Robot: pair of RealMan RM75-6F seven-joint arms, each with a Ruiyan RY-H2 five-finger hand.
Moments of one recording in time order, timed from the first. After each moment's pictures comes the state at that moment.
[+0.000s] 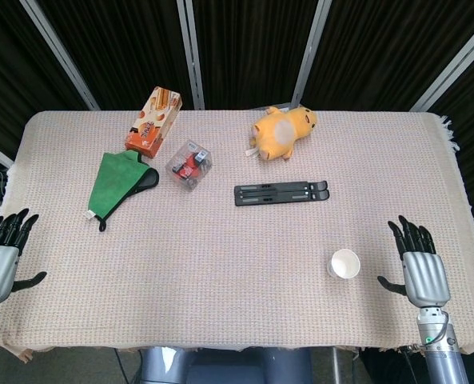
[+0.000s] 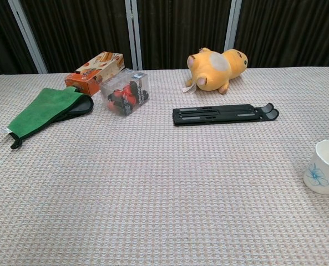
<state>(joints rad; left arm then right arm) -0.15 -1.10 -0.04 -1.66 1.44 1.41 0.18 0.16 -1.24 0.10 -1.71 -1.37 1.40 -0.23</state>
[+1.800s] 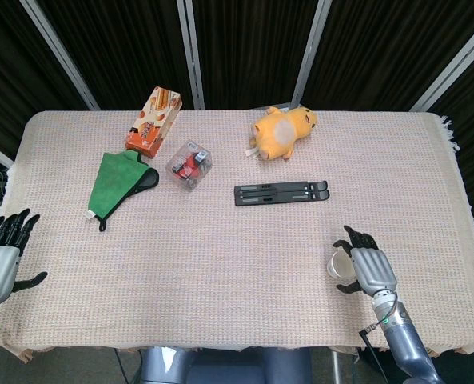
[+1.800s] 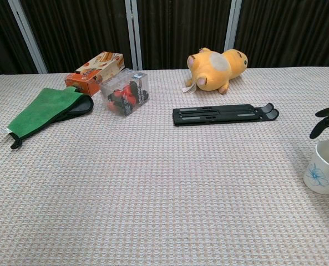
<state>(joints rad) -0.15 -1.10 -0.04 -1.67 1.45 1.40 0.18 0.39 -1.25 0.11 -1.89 -0.97 1.10 -0.44</state>
